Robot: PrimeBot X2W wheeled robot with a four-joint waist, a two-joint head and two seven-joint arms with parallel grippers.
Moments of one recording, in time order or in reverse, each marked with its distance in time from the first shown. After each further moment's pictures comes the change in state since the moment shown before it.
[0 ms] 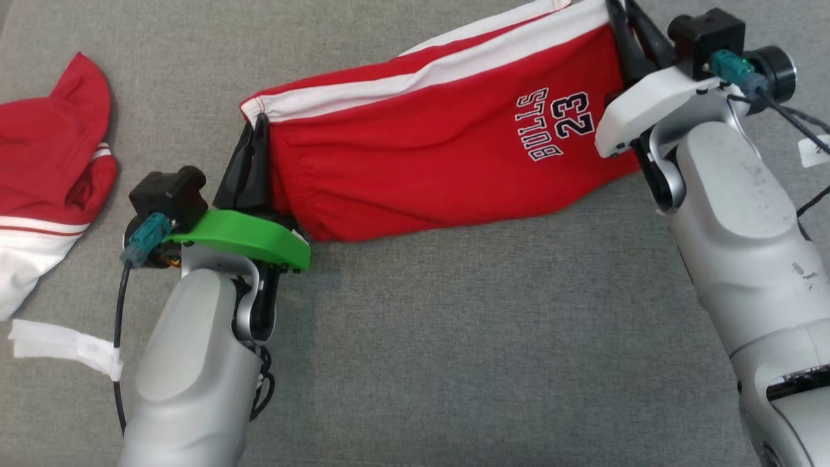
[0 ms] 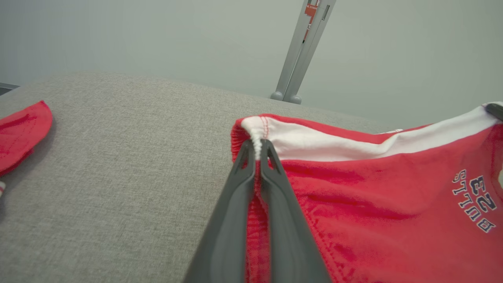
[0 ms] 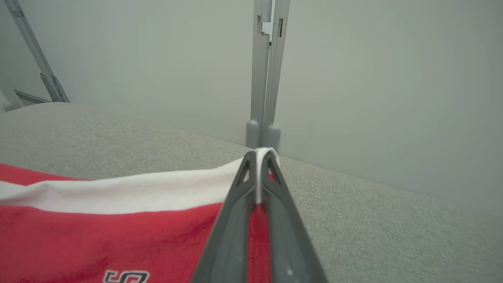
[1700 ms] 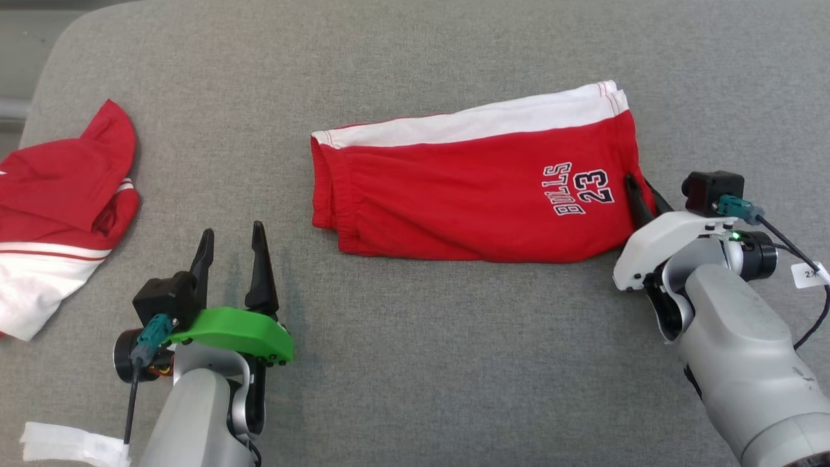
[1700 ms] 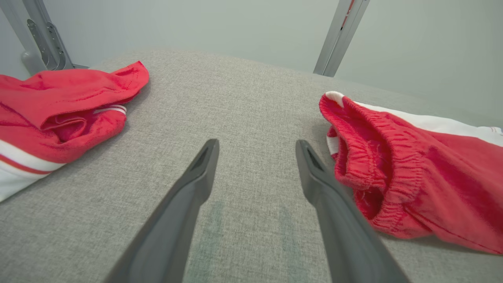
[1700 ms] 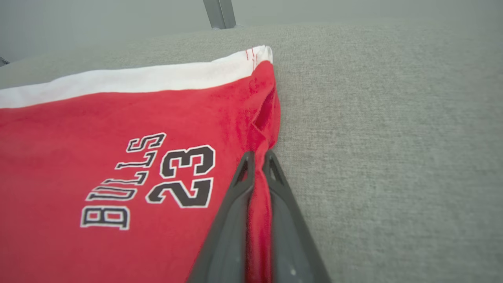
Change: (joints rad) left arm 0.236 0.000 0.071 -0.040 0.071 0.097 0.000; right arm 0.223 -0.023 0.022 0.221 0.280 0.000 -0.001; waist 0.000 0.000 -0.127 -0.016
